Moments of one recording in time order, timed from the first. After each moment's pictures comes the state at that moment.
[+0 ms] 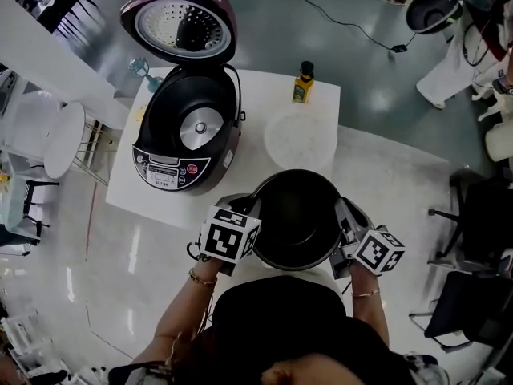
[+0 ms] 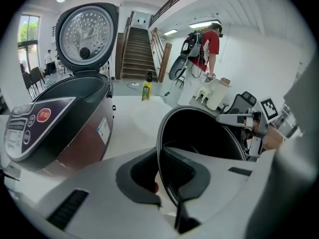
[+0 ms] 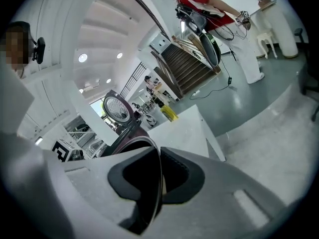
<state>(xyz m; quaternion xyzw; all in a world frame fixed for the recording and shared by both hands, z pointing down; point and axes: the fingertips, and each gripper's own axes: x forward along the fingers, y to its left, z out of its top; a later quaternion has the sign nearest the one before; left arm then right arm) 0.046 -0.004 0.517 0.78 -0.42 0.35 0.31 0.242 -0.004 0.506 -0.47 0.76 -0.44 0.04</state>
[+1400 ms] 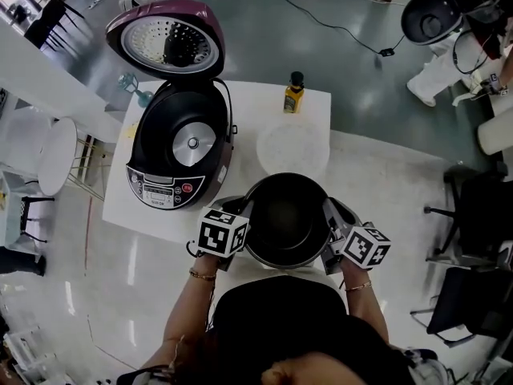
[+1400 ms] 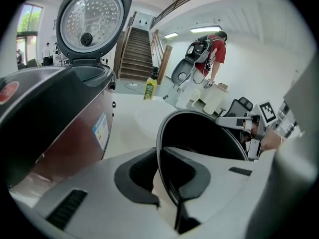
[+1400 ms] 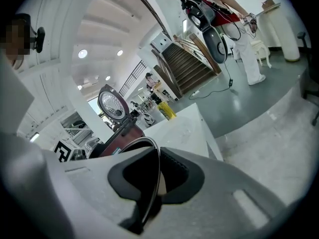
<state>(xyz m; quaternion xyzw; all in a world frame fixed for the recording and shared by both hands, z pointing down) 0.038 -0.038 0.551 0.80 -0.40 0.32 0.32 0.232 -0.030 0.532 -0.48 0.76 -0.43 0.02</state>
